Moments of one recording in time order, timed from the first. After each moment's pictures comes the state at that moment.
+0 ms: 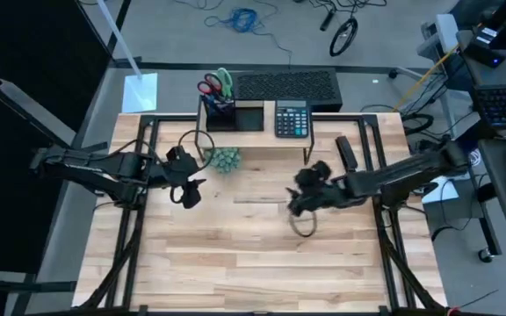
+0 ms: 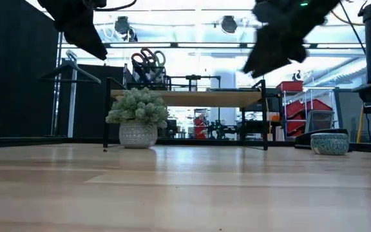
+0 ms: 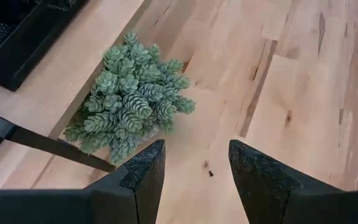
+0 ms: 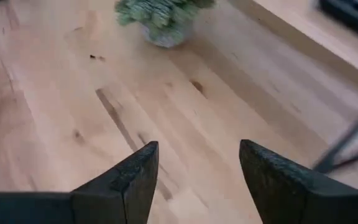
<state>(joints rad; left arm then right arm) -0.10 0.98 0.88 -0.75 -0.38 -0.33 0.25 1.27 0.86 -0.49 0.63 0.71</state>
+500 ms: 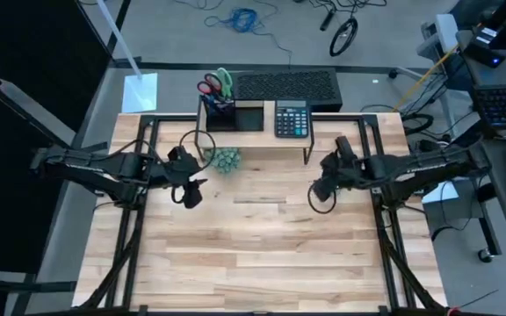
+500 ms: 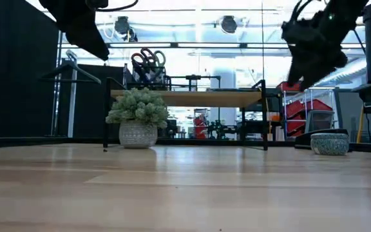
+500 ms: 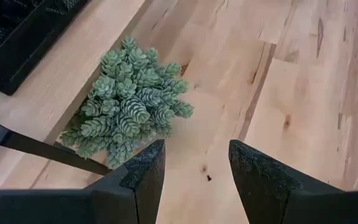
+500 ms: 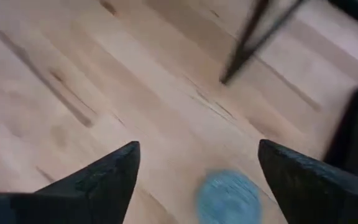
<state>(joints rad) -0.10 1.00 0.88 -0.74 -0.38 -0.33 0.05 1.09 0.83 -0.93 0.42 0.81</state>
